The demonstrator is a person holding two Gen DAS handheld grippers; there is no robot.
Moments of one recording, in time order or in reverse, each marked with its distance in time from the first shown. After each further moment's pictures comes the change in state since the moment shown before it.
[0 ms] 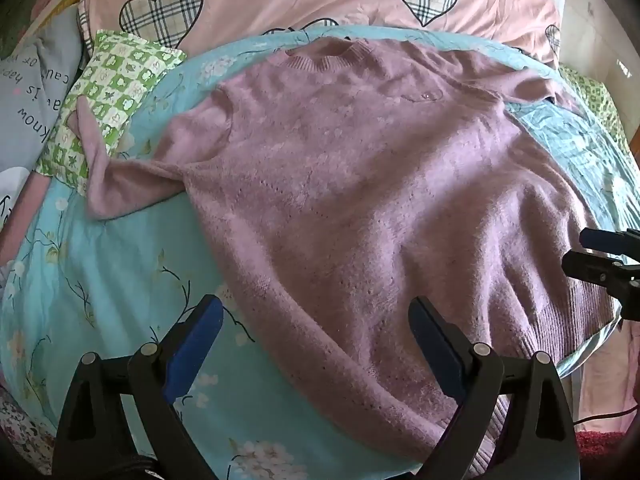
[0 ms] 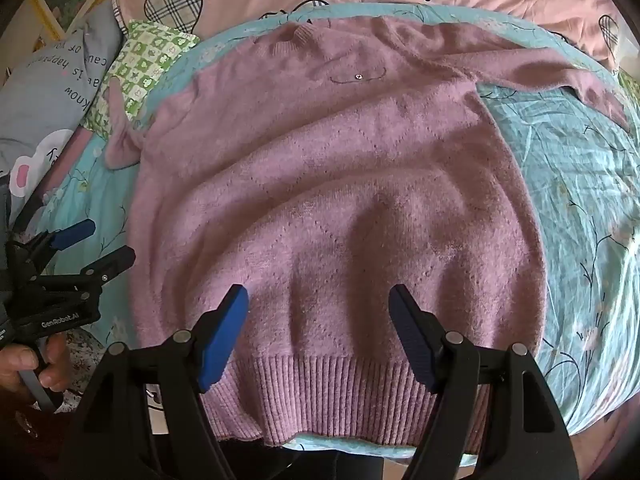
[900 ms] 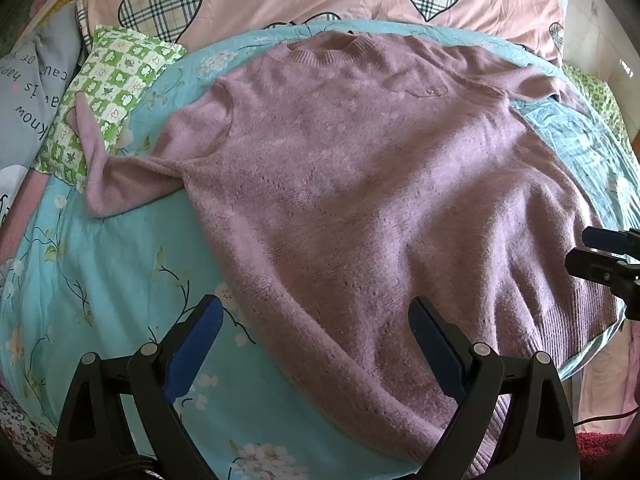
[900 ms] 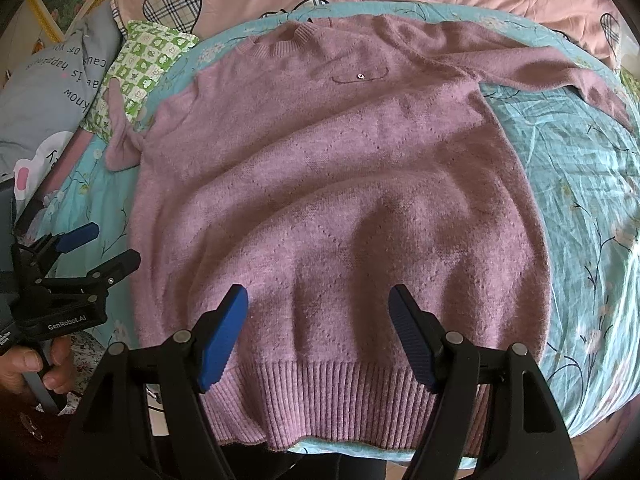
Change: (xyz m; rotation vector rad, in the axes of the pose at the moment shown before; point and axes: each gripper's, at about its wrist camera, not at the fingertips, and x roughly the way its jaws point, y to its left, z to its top) left arm 0.008 0.006 0.002 -0.002 0.009 -0.005; right arm 0.008 0.000 0.008 0.002 0.008 -0.001
